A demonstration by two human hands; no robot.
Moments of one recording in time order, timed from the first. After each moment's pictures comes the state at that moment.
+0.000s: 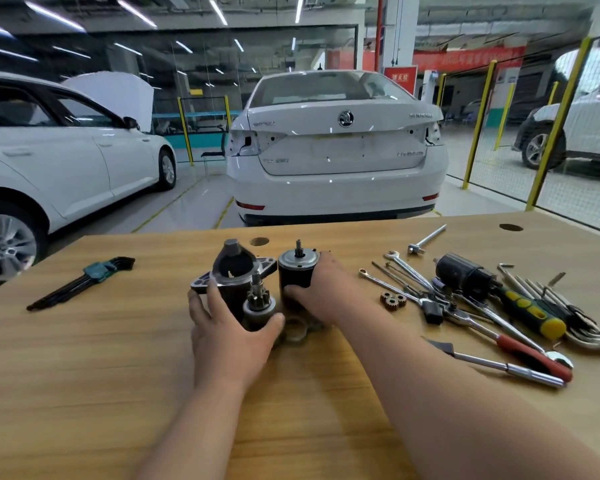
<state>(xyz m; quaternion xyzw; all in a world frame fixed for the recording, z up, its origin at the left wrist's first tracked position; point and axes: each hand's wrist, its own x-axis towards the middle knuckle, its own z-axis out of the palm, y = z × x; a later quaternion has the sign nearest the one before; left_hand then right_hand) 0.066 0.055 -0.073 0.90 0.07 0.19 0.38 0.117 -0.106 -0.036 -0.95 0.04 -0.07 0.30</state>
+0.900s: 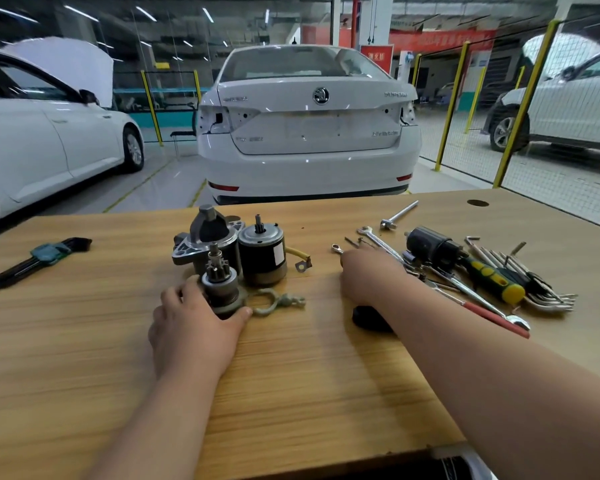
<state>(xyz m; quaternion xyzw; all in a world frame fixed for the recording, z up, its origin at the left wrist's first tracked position) 0.061 0.052 -0.075 0.95 0.09 0.18 0.24 0.090 -0.181 -0.030 -1.00 0.09 0.02 0.00</state>
